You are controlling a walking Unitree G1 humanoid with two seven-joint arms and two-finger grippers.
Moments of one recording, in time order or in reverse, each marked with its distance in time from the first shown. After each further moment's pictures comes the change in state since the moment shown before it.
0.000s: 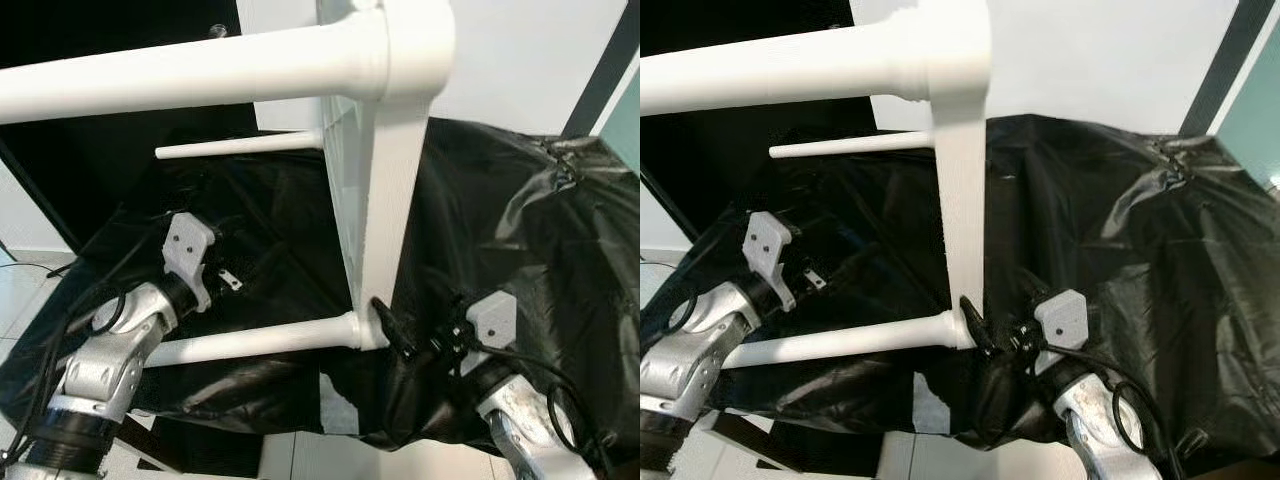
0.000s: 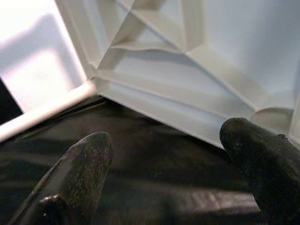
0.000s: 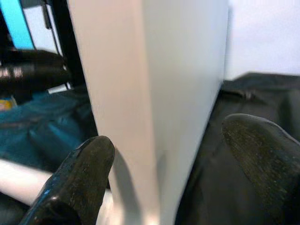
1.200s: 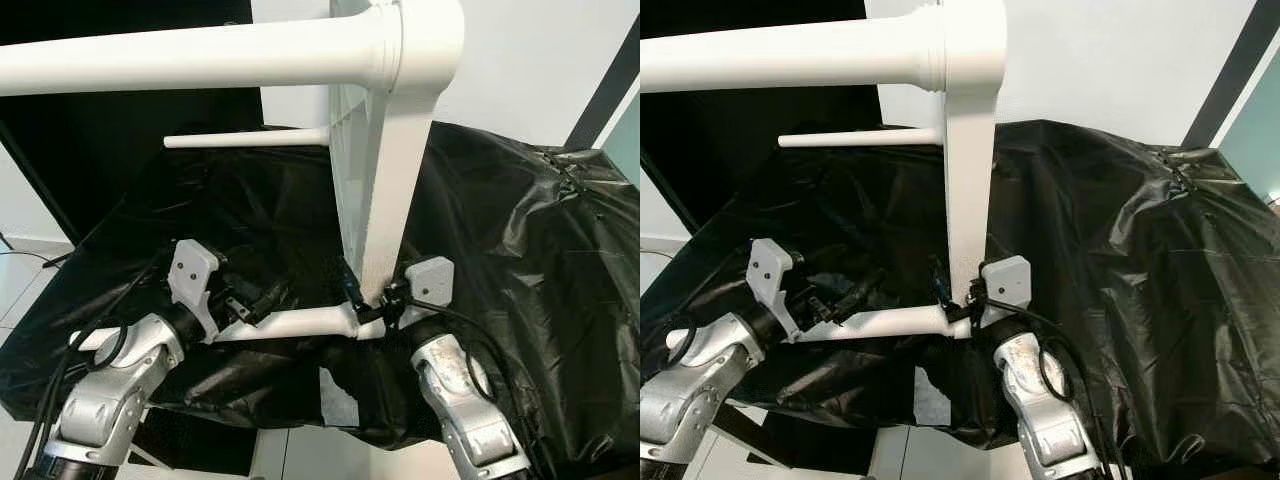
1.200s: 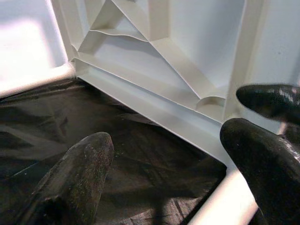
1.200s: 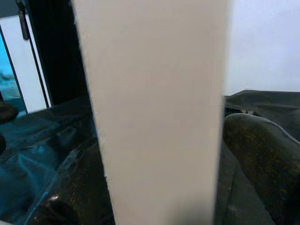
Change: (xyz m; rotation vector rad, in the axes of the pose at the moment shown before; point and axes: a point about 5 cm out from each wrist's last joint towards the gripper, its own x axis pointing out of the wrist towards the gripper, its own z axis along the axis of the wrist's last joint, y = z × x) left arm -0.014 -0.034 -0.001 -0.133 0.009 -0.049; right arm 0.061 0.022 -0.015 0.026 -0.055 -0.133
